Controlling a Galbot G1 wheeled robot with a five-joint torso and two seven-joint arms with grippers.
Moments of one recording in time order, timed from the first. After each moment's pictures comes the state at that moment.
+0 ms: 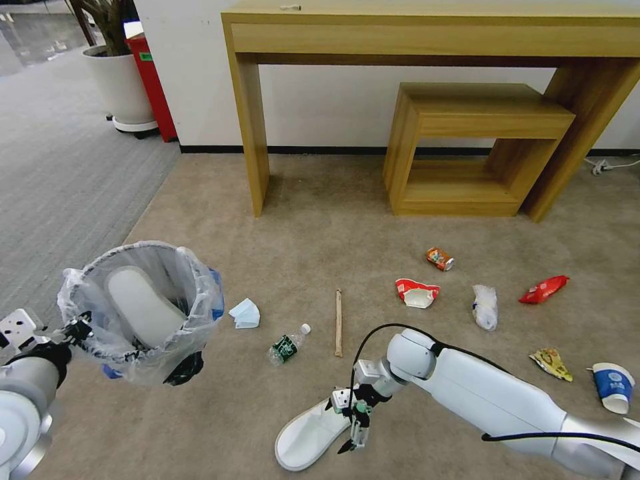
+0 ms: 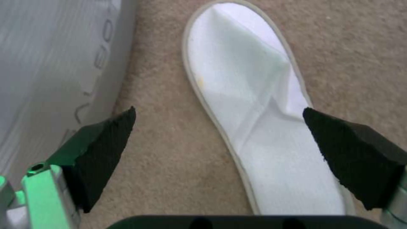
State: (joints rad) left arm 1.45 -1.27 -1.09 -2.32 -1.22 0.74 -0.68; right arm -0.53 0.96 -0.60 1.41 0.03 -0.24 -1.10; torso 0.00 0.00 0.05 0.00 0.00
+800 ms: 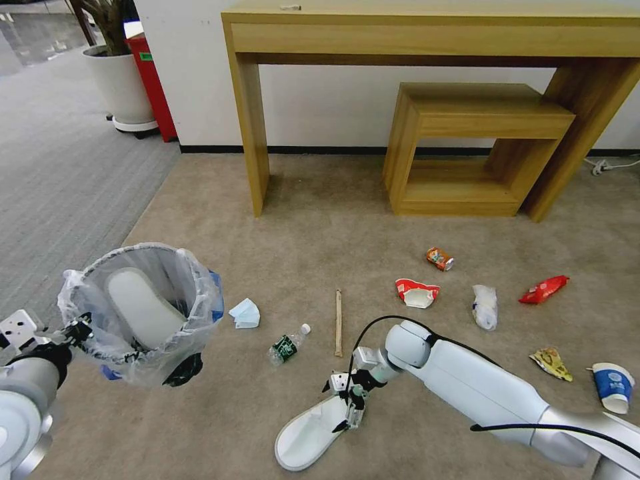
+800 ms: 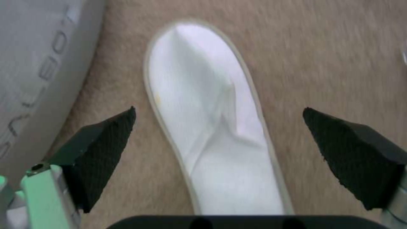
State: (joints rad) left arm 1.45 -1.27 -1.09 -2.32 -1.21 0.74 -0.68; right arm -0.51 1.07 -0.54 1.24 0.01 -0.07 -1.13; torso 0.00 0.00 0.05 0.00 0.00
